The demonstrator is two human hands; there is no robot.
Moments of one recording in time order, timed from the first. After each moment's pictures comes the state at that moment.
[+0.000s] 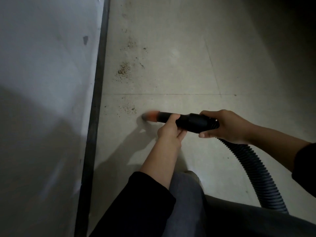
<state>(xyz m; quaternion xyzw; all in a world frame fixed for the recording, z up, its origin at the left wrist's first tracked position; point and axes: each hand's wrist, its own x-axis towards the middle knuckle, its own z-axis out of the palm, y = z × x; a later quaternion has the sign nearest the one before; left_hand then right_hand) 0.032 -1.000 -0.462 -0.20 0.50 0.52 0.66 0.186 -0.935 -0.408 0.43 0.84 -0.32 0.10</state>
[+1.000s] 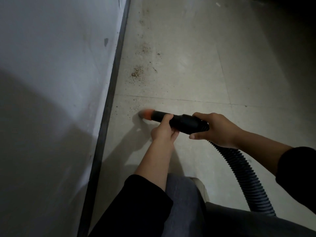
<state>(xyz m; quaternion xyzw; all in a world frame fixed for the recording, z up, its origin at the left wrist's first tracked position) -0.012 -1.013 -0.473 -0.20 0.51 0.57 0.61 0.130 -0.942 -0.422 0.42 0.85 -0.30 0.07</state>
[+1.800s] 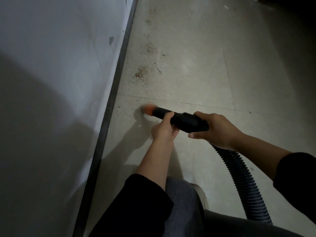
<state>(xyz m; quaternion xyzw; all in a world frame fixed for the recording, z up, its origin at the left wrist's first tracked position) -0.021 -0.998 -0.475 -0.21 0.50 0.60 0.59 0.115 -0.930 -0.427 0.42 0.86 -0.29 0.06</state>
